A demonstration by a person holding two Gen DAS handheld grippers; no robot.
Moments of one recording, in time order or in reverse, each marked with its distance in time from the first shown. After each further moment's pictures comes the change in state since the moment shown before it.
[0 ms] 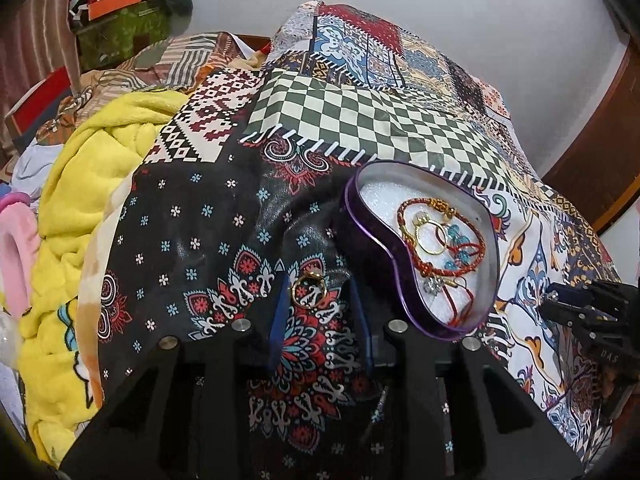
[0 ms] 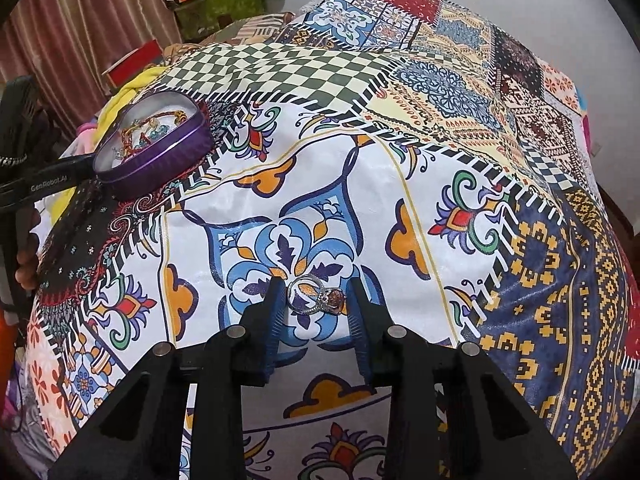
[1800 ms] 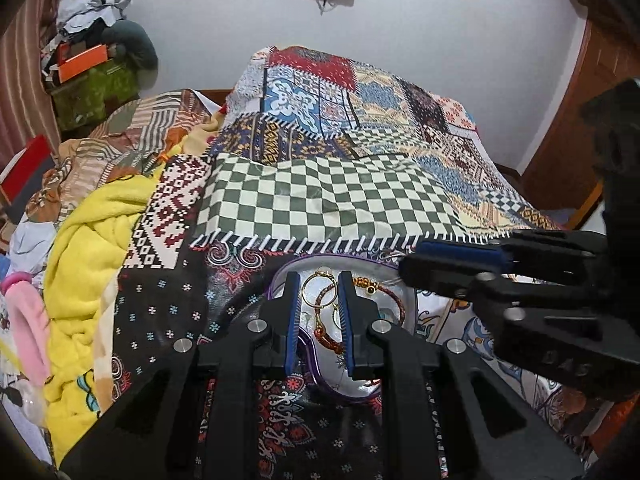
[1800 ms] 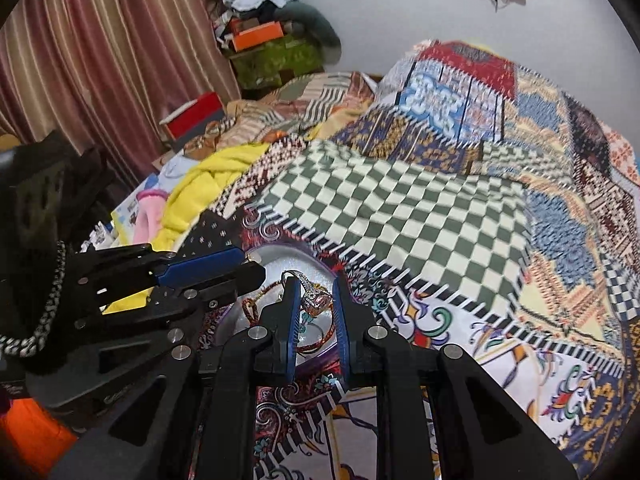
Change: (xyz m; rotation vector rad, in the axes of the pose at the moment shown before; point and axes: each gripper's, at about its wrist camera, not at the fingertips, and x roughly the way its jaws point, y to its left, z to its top) left arm -0.030 -0.045 0.037 0.151 -0.109 -0.040; right arm 0.007 0.076 0.100 -0.032 -0.172 0.208
